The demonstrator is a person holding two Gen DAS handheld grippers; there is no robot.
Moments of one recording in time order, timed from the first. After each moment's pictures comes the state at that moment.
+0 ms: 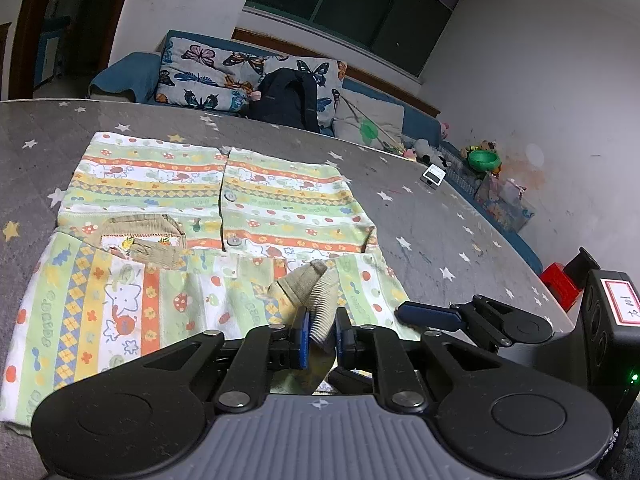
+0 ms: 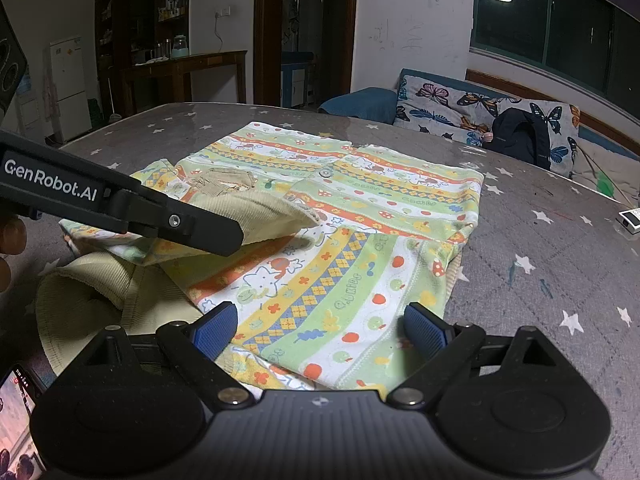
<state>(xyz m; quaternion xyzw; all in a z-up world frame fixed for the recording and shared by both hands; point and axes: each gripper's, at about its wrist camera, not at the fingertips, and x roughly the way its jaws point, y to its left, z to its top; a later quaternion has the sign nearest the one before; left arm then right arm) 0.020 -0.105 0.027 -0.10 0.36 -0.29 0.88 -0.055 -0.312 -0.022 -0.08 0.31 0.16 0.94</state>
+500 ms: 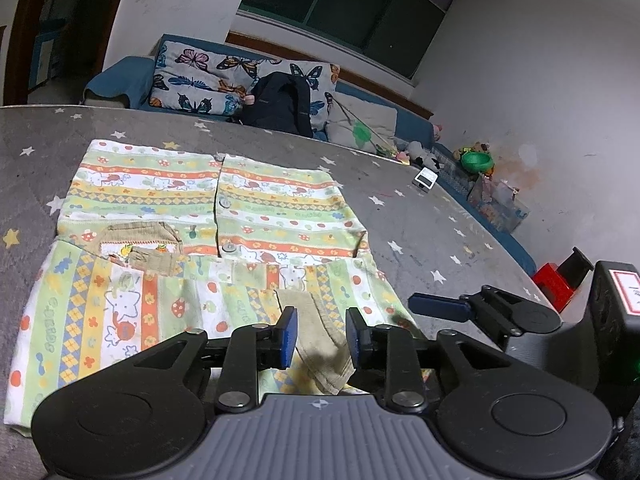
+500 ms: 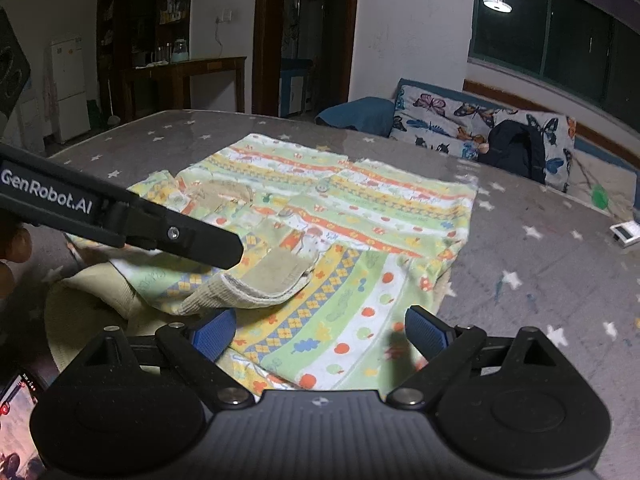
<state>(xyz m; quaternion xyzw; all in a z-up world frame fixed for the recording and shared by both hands) 0.015 -0.100 0.034 -0.10 0.35 -0.30 0.88 -0.062 -0.315 -0.009 -0.09 0.29 0.16 0.94</state>
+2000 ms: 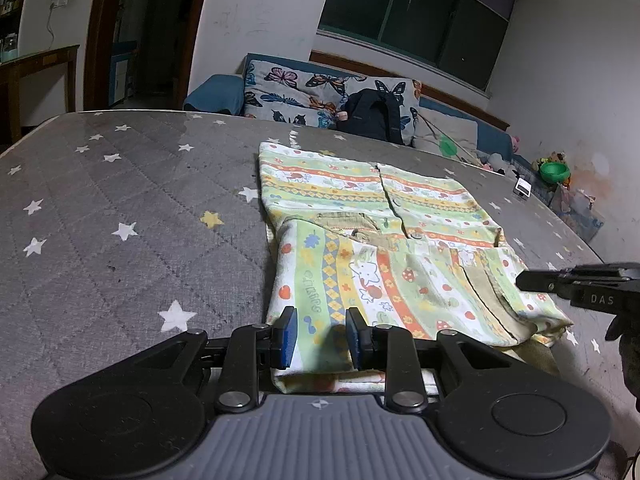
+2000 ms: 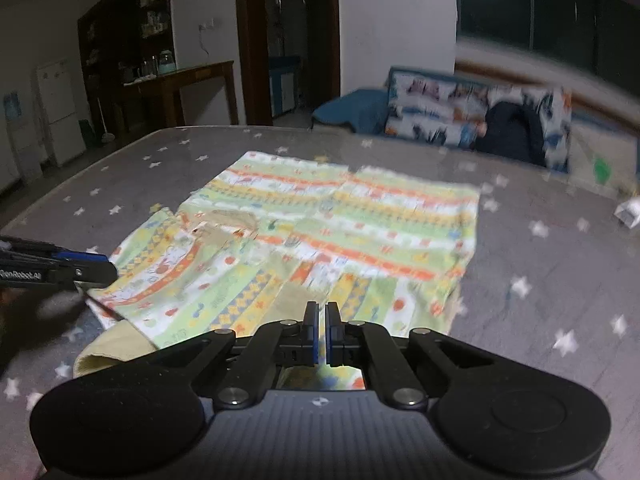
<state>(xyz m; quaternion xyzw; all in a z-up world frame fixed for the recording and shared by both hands) 0.000 0.017 0.014 -0.07 0.34 -0.18 0.92 -0.043 -0.312 0.012 -0.02 0.32 0.16 0.93</state>
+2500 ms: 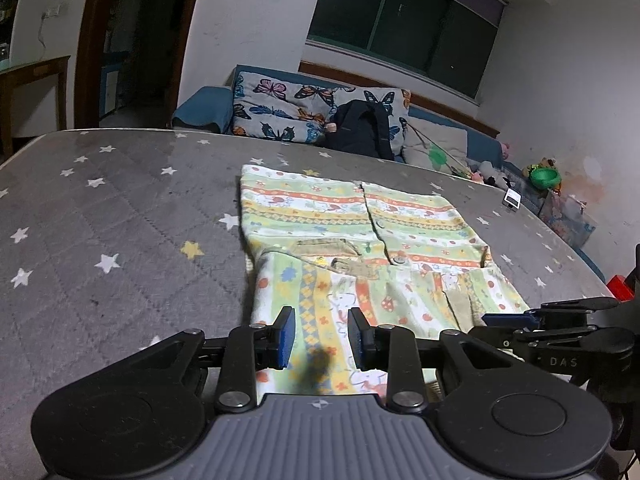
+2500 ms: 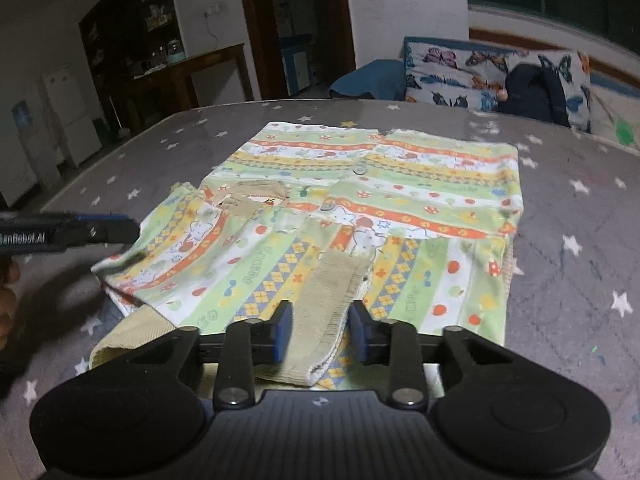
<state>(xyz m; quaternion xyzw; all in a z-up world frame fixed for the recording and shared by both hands) 0.011 0.004 0.028 -0.06 0.32 -0.19 0.92 -0.037 -0.292 -0.010 -0.01 0.35 0.18 0.92</state>
